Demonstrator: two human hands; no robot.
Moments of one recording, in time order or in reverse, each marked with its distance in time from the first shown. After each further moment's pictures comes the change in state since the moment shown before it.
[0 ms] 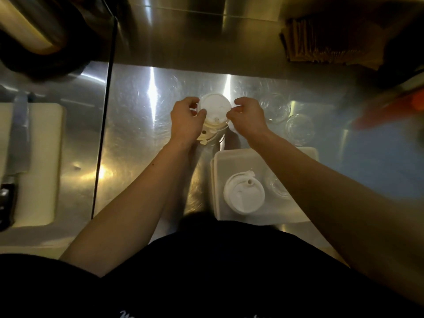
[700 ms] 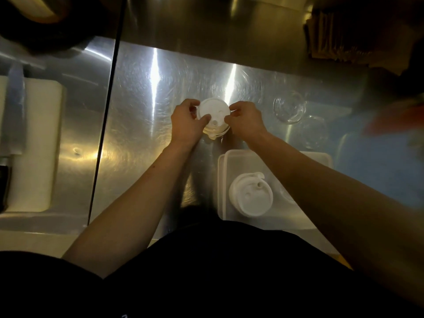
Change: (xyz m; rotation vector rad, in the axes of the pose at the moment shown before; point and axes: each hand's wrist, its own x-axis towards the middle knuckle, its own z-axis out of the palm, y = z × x) left_hand 0.009 -0.048 -0.004 0.006 -0.024 -0.052; right_hand 0.013 0.007 0.036 -0.211 -0.120 -0.030
